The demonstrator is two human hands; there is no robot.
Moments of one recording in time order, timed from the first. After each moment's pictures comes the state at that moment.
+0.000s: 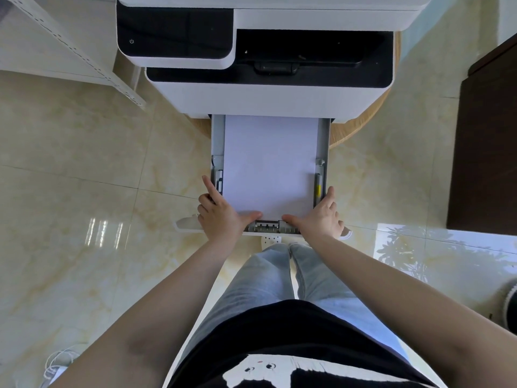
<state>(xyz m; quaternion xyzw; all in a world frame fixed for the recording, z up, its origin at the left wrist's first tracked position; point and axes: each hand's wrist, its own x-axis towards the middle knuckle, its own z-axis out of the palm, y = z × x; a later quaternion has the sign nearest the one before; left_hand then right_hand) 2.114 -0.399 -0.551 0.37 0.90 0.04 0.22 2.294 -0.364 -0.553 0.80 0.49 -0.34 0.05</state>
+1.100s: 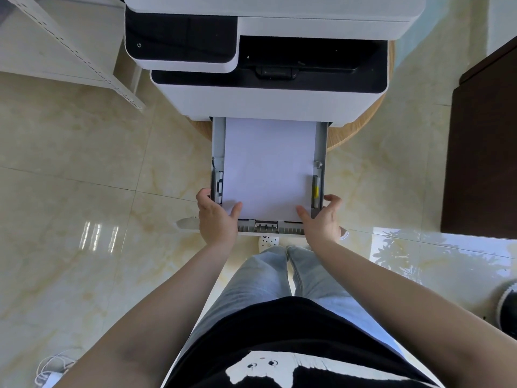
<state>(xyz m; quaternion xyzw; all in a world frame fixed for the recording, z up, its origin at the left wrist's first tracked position) 2.109 -0.410 -0.546 0.31 0.89 0.20 0.26 2.302 -0.375 -0.548 0.80 0.43 -0.40 -0.11</state>
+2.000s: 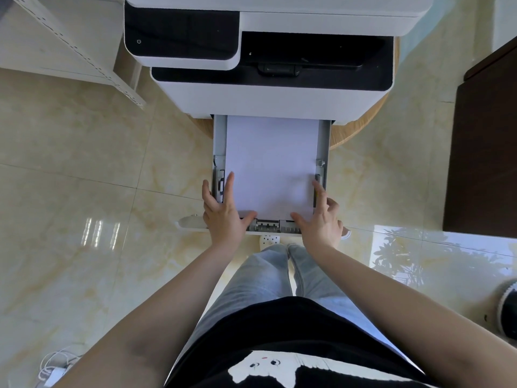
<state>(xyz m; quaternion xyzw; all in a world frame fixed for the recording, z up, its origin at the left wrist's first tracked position) 2.116 -0.411 -0.548 0.46 0.85 0.12 0.24 2.295 -0.379 -0.533 0.76 0.56 -0.33 -0.03</state>
